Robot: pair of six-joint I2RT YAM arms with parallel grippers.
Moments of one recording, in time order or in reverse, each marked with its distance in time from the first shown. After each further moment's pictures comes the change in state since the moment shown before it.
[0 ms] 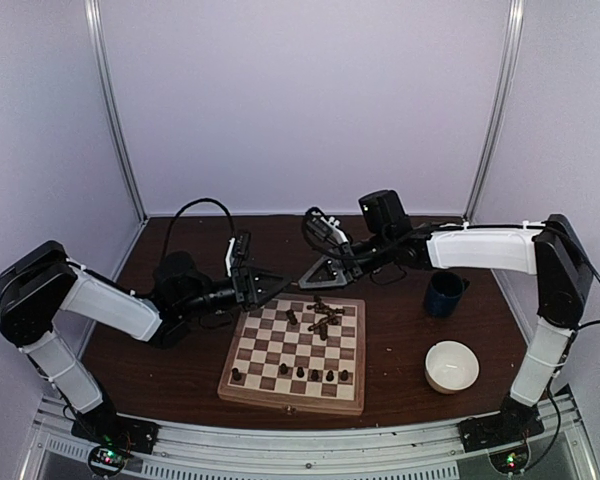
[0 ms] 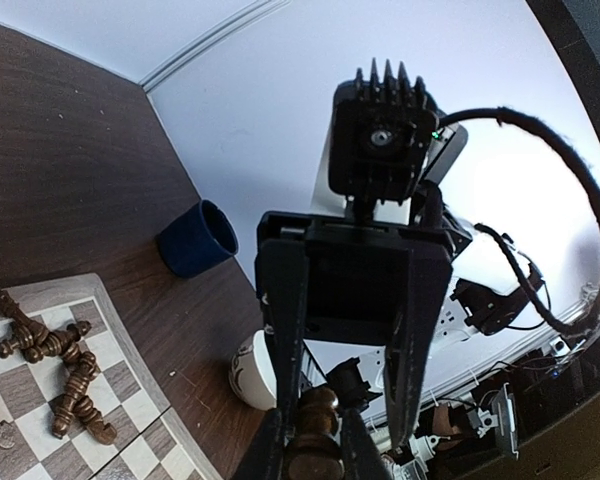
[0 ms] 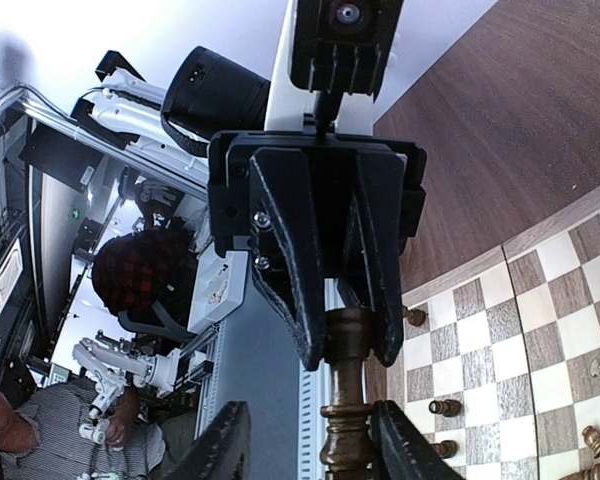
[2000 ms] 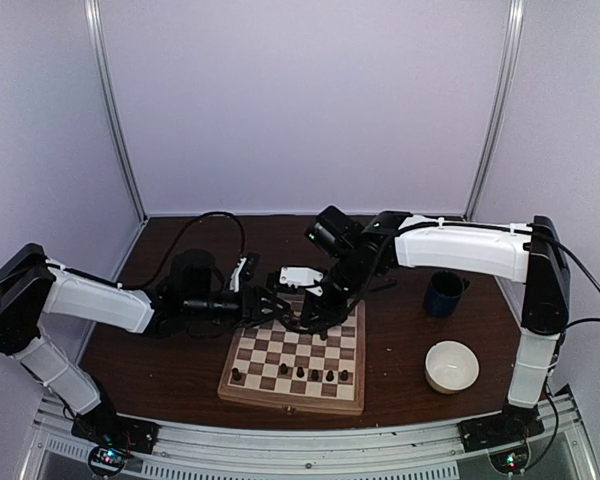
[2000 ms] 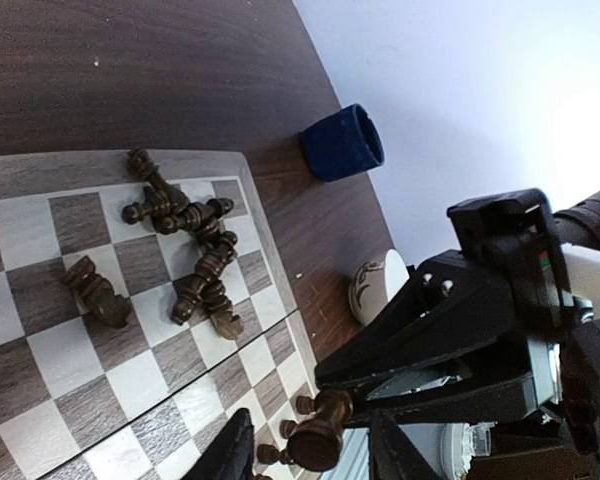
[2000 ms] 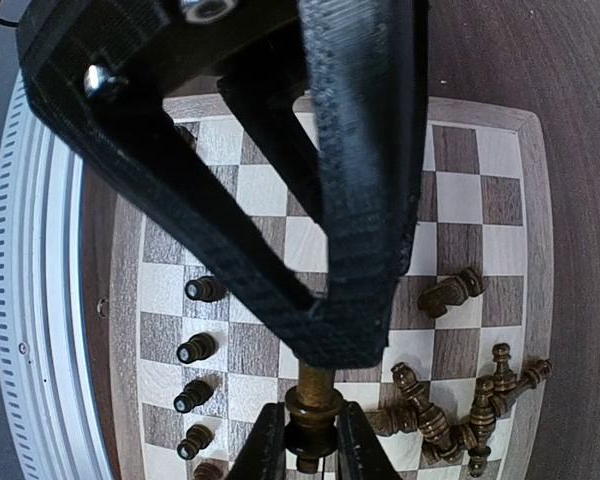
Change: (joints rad) left arm 0.007 -0.094 0.063 -0.650 -0.016 0.203; right arm 0.231 0.103 0.315 -0.766 0.840 -0.917
